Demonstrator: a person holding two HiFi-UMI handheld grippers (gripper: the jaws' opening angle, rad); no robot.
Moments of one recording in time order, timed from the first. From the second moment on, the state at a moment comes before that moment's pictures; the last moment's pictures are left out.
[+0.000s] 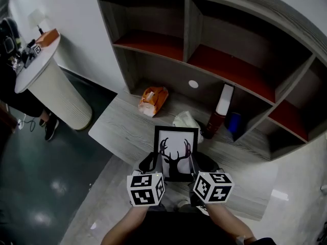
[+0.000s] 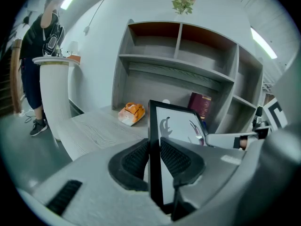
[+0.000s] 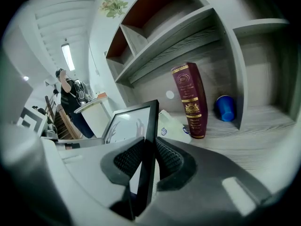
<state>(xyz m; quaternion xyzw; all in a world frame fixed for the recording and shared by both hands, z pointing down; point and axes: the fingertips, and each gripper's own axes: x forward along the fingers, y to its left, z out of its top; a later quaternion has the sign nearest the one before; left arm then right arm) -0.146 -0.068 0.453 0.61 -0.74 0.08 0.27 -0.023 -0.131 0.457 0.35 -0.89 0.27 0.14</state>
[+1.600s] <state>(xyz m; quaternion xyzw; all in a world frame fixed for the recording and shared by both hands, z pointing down) -0.384 -0.140 0.450 0.59 -0.76 0.06 0.28 -0.259 -0.202 0.448 0.32 -0.89 0.30 0.16</state>
